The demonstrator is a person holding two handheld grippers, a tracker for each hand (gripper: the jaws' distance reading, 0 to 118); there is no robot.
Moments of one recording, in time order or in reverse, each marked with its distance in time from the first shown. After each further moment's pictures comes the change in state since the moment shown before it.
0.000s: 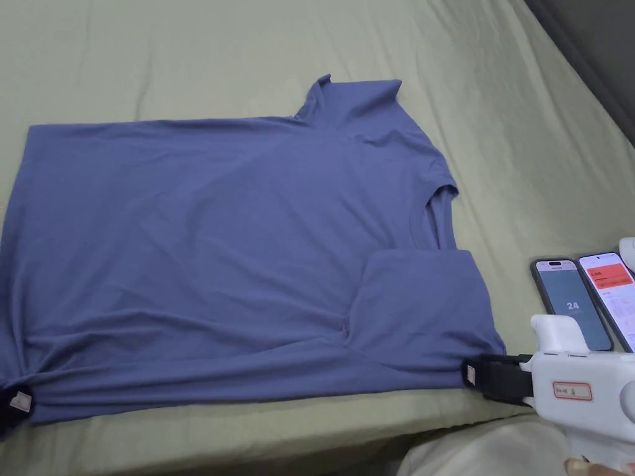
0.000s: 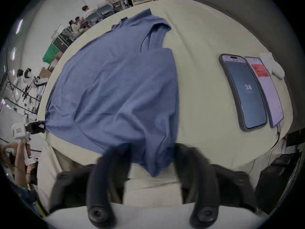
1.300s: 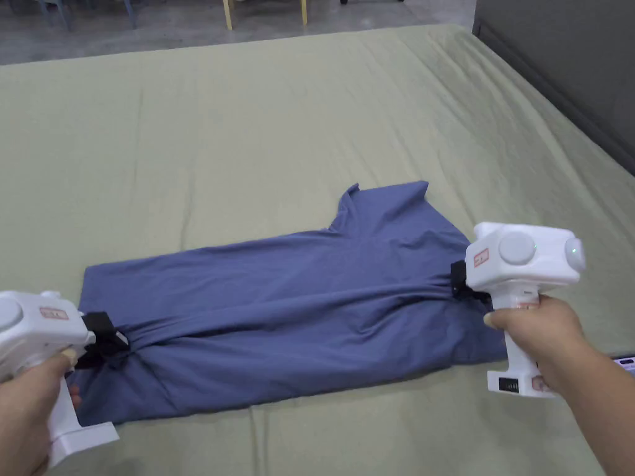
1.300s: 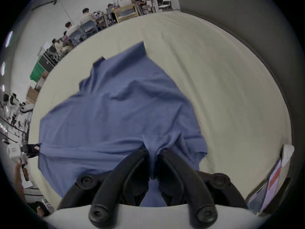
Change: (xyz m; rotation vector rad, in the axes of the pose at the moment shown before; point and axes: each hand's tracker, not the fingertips) left arm 0.003 0.241 -0.147 -0.001 0.036 0.315; right arm -0.051 0.271 -0.112 0.088 -0.136 -0.084
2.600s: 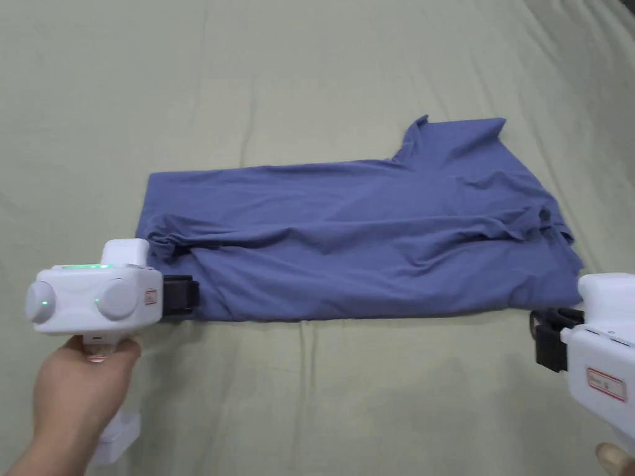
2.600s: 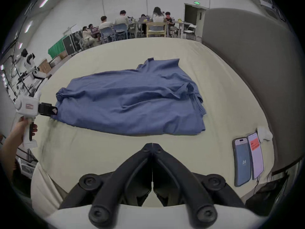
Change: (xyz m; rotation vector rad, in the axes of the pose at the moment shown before) left arm 0.004 -0.093 0.031 0.124 0.340 -0.536; right arm -0.047 -0.177 0.152 0.225 0.020 0.247
